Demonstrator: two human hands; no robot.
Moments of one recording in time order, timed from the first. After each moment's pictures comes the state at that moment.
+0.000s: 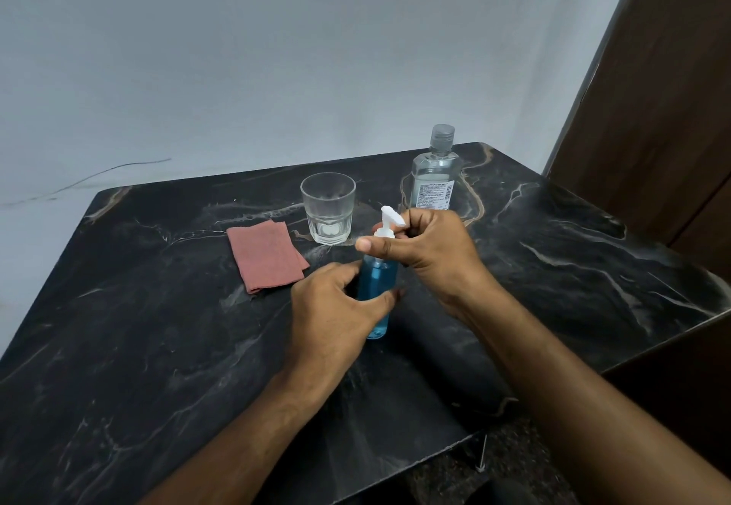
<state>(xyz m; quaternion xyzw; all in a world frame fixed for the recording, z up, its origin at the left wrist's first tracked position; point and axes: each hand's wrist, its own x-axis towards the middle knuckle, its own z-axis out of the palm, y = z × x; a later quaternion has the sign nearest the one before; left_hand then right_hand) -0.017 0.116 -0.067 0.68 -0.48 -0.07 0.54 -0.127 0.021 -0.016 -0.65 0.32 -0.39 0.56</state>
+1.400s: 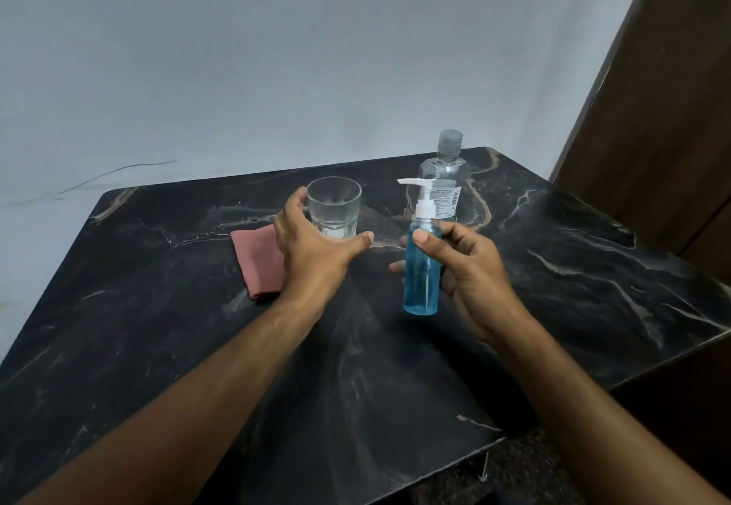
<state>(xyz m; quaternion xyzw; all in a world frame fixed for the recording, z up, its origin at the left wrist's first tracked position) 0.031 0.053 -0.055 0.70 -0.36 -0.14 0.60 -0.152 0.009 -0.041 -0.55 0.27 -0.44 0.65</state>
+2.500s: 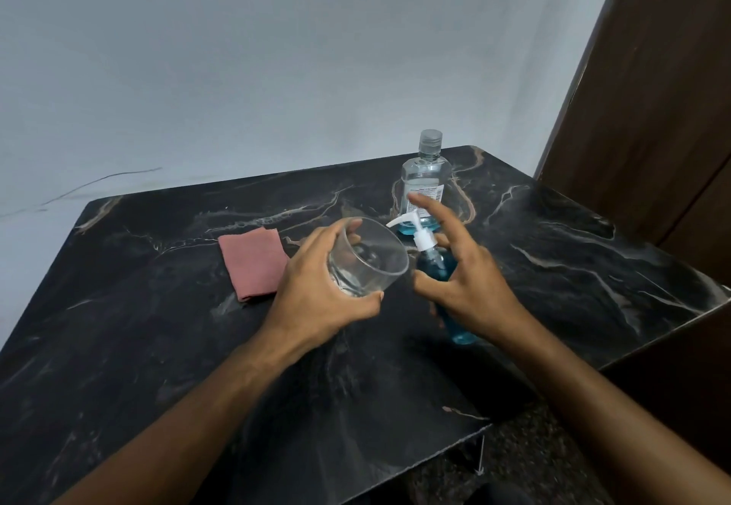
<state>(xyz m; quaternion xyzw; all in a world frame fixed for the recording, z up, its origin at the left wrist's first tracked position) 0.016 0.099 -0.053 0.61 -0.59 -0.15 0.50 -0.180 0.020 -0.030 -0.80 0.30 -0.38 0.36</state>
